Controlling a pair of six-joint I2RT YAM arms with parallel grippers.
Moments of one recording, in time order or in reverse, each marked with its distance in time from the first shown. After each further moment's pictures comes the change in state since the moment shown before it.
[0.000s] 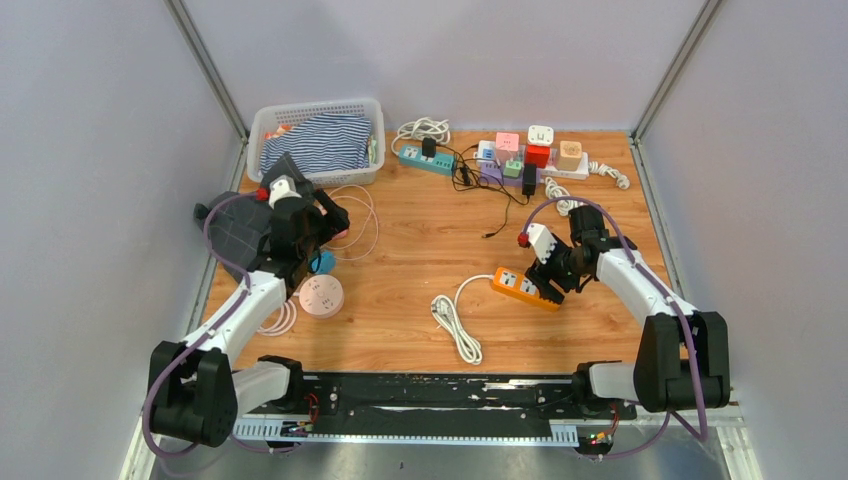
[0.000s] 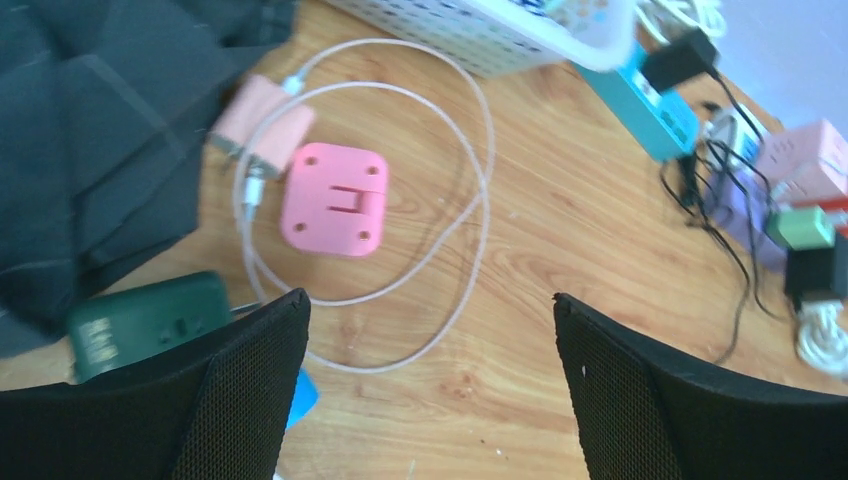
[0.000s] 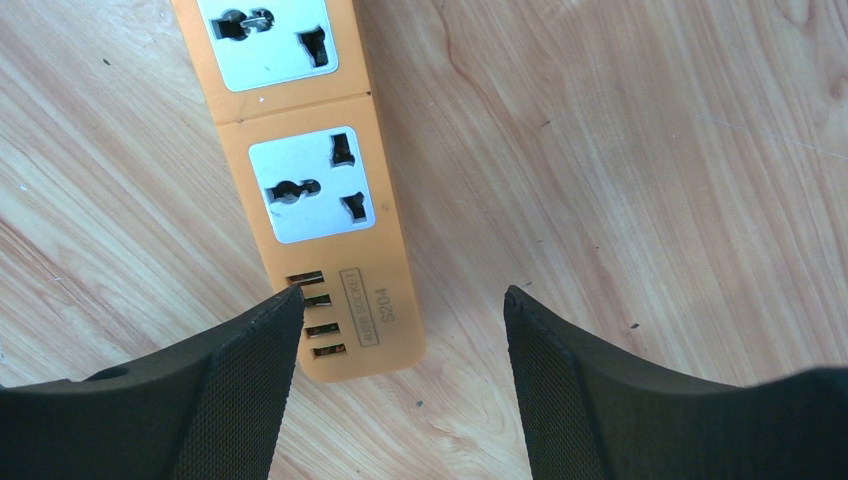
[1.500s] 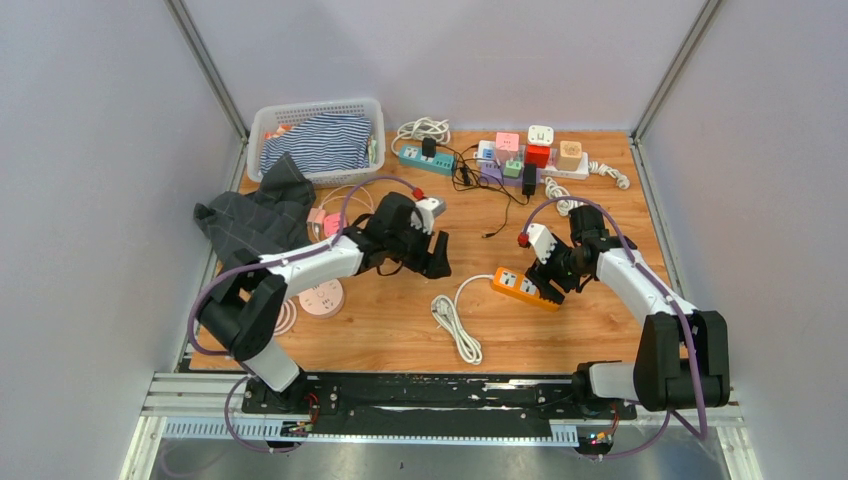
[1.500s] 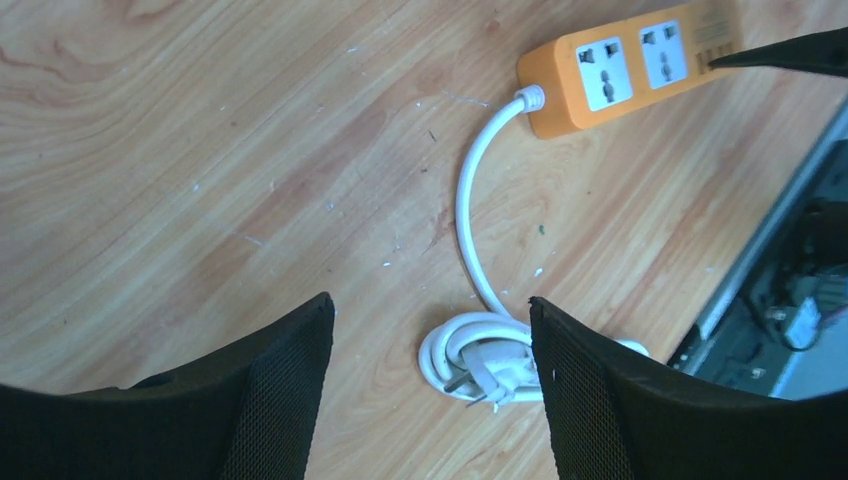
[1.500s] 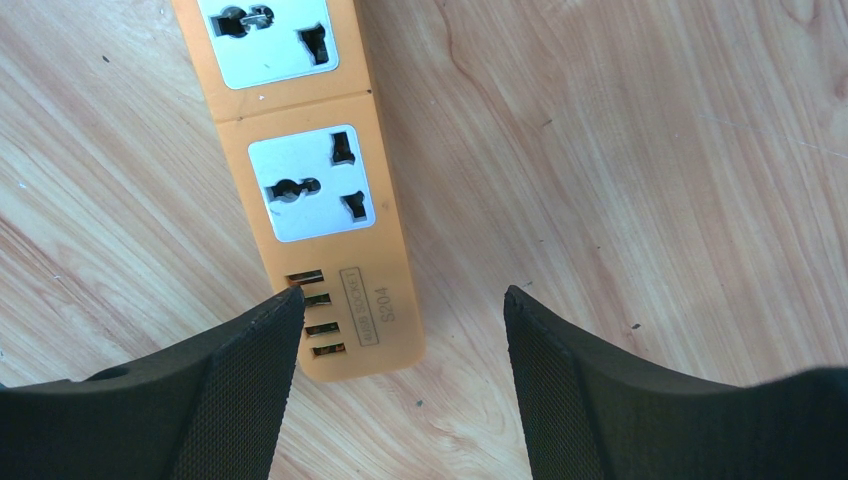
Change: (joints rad) left arm -0.462 0.468 0.301 -0.101 0.626 0.401; right arm -0.002 0.006 0.000 -0.002 -0.001 -0.005
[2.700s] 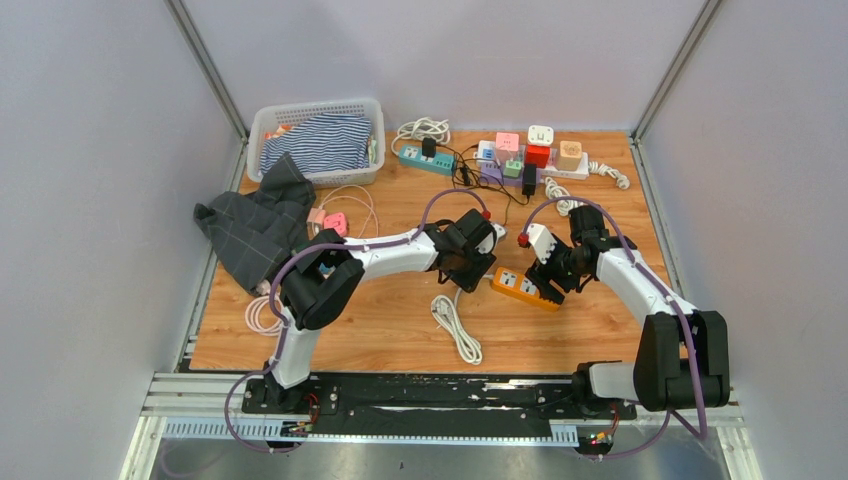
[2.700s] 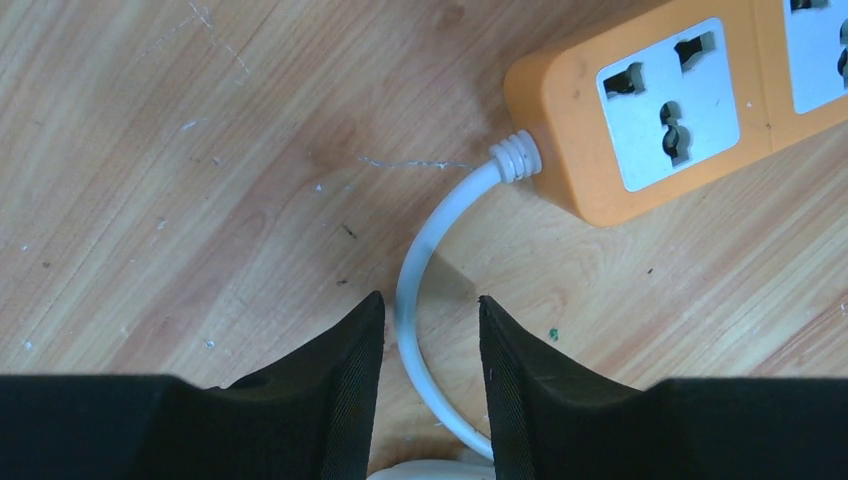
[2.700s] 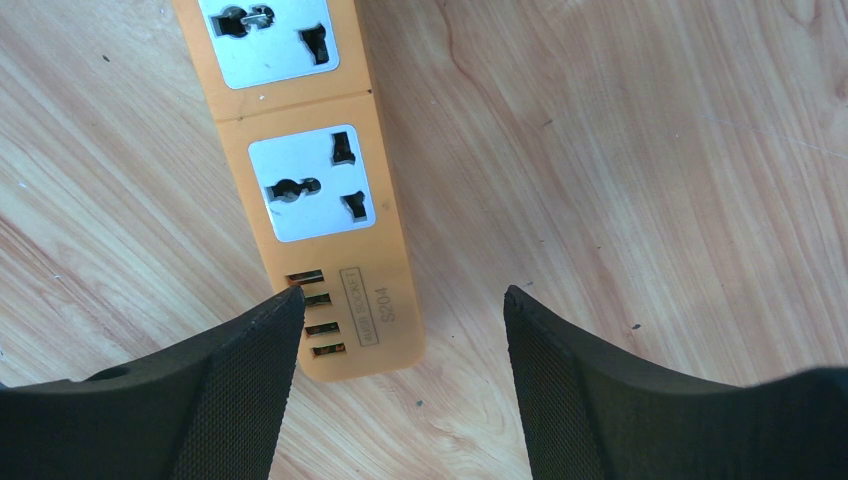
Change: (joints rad) left arm -0.288 0.448 0.504 -0.359 -0.347 0.097; right arm 0.000 0.000 0.000 -0.001 -0.001 -0.002
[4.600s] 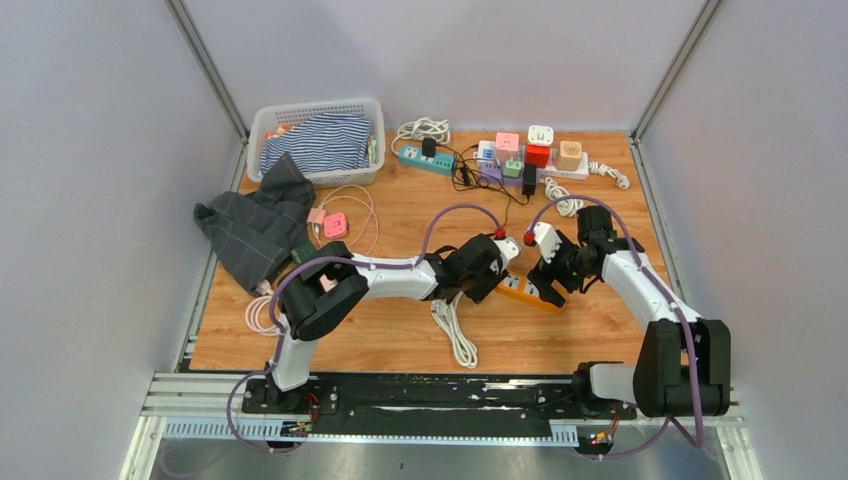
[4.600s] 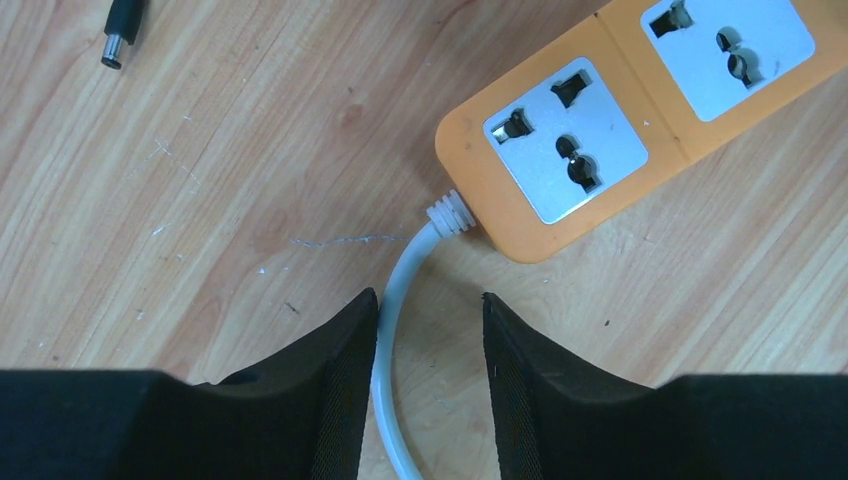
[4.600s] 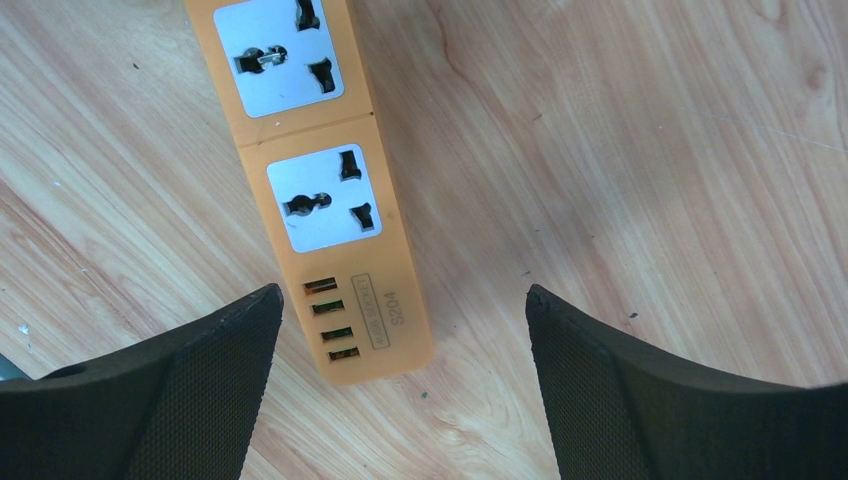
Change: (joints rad) left arm -0.109 -0.044 -0.198 0.397 -0.149 0.129; right arm -0.051 -0.043 0.000 -0.026 -0.064 -0.012
